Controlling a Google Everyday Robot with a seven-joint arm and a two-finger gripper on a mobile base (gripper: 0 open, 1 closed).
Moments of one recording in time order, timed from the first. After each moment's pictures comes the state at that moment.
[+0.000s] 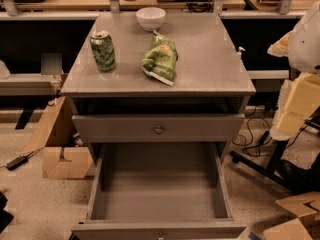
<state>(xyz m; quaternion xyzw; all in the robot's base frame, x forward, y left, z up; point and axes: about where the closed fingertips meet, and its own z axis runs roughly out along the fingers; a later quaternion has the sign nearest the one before) 0.438 -0.217 0.976 -0.60 0.78 -0.03 0.16</state>
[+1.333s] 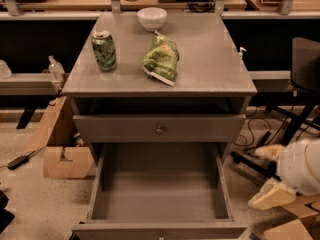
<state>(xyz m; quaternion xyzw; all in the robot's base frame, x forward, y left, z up) 0.393 -0.249 0.760 -0.56 0.80 0.05 0.23</state>
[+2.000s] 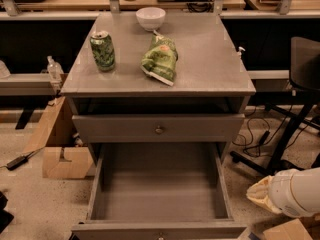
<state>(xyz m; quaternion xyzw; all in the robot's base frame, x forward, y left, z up) 0.385 -0.268 0.660 -0.50 0.83 0.05 0.23</state>
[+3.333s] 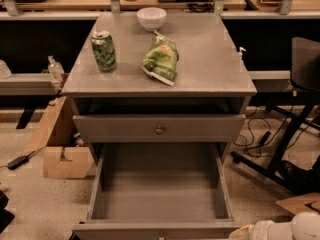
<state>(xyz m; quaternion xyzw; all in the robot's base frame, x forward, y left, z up) 0.337 -0.251 0.467 -0.43 0.86 0.16 0.22</state>
